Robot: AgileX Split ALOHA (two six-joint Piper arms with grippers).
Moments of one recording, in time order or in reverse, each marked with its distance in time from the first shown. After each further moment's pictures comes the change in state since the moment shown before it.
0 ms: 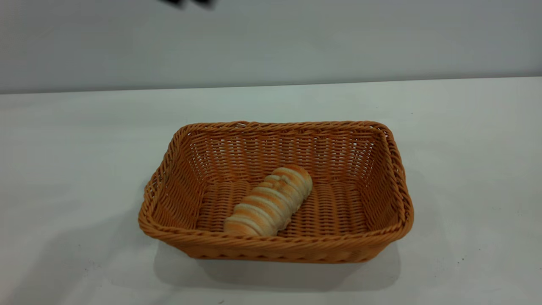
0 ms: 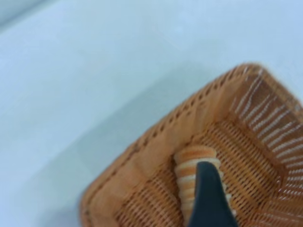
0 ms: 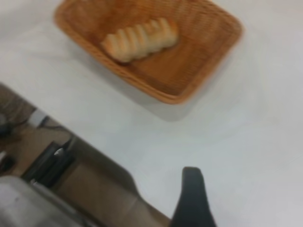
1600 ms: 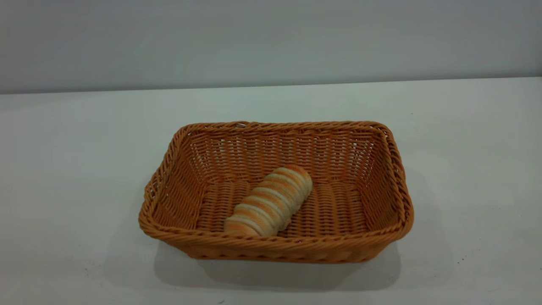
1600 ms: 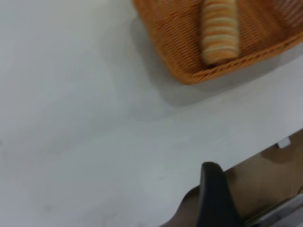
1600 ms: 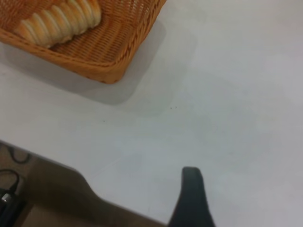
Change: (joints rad) left arm 0.239 -1.245 0.561 0.462 0.566 -0.457; right arm 0.000 -0.486 0.460 -0.170 -0.109 0.172
